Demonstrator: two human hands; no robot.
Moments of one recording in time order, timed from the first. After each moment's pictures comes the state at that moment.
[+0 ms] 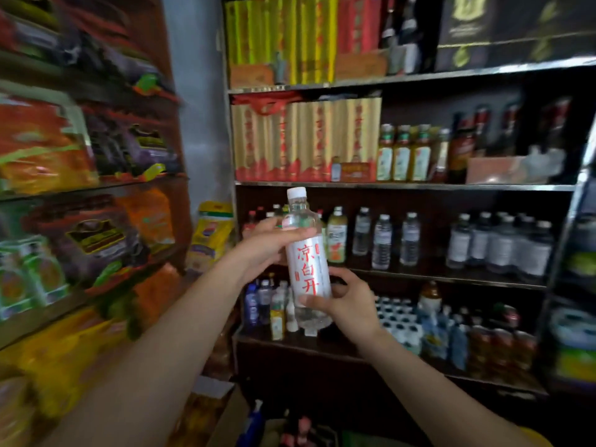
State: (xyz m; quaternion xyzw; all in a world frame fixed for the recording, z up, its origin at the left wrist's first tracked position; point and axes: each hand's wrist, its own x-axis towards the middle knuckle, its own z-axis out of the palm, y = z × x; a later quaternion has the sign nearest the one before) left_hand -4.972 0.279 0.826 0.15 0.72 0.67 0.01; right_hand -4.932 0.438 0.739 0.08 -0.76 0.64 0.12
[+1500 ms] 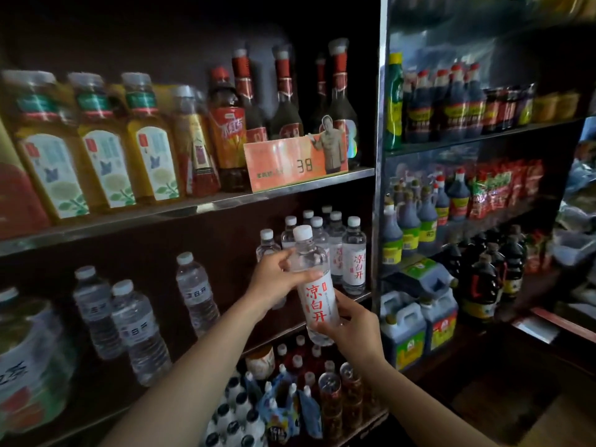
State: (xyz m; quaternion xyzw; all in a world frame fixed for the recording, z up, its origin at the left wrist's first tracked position) left_hand -5.375 0.818 0.732 0.37 0.72 0.57 0.15; right_hand -5.247 0.913 0.636 -0.24 -0.77 0.49 0.34
